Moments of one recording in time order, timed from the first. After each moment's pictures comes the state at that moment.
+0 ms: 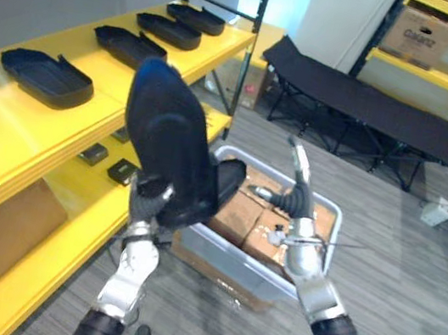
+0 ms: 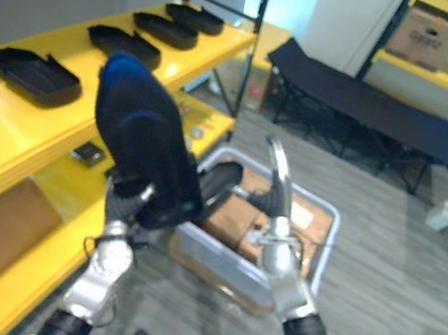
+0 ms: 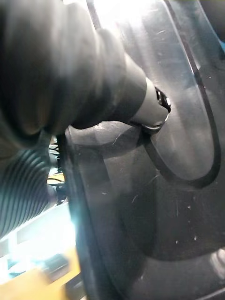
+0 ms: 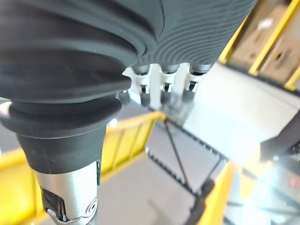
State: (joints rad) left arm -0.01 0.10 -0.10 0.18 0.07 -0.13 0.59; right arm -0.30 -0.22 0.21 0.16 -0.30 -0.31 -0.45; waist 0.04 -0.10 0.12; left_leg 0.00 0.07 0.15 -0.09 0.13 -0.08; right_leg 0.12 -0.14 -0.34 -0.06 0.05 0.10
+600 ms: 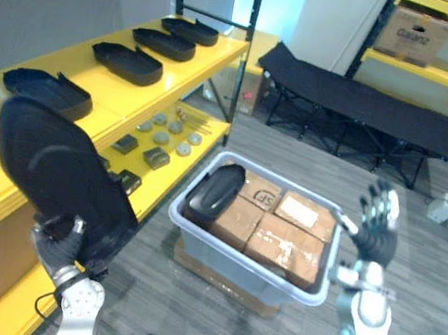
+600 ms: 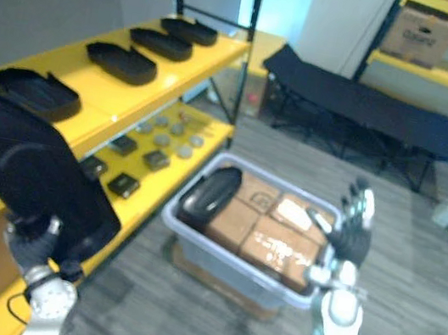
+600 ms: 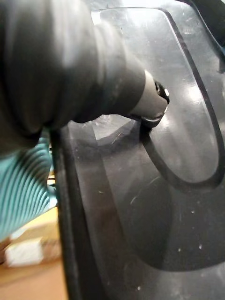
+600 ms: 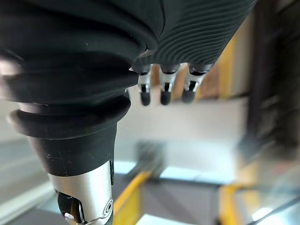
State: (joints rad) left arm 0.22 0.00 0.22 -0.01 0.07 -0.36 0.67; right arm 0.16 -0.11 -0.14 0.03 0.26 -0.31 -0.18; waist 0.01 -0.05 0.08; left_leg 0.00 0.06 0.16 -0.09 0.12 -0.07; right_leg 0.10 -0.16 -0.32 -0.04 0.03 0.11
